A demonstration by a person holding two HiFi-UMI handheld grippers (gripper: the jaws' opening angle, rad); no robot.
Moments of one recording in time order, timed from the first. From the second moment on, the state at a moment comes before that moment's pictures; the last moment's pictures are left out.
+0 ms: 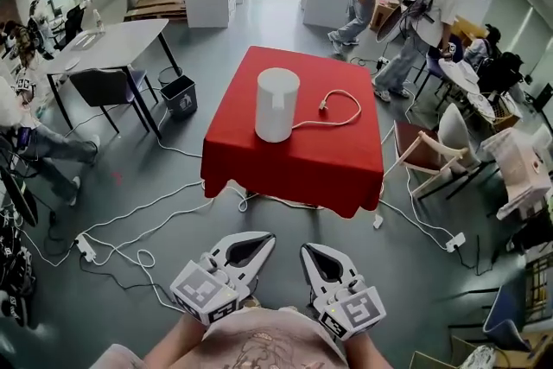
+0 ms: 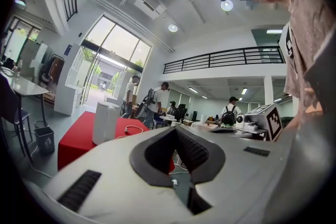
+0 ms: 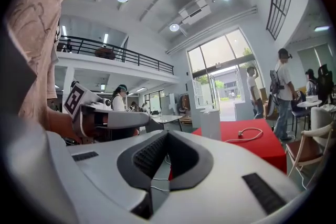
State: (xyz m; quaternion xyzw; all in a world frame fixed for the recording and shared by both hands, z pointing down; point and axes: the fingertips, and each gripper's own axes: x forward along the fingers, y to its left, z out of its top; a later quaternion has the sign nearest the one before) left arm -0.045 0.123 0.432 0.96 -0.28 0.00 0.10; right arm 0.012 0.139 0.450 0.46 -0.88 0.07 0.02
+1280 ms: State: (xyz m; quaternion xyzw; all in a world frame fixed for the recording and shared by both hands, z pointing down) left arm -0.023 0.137 0.438 0.94 -0.33 0.01 0.09; right arm 0.046 0.135 0.442 0.44 -0.90 0.05 0.01
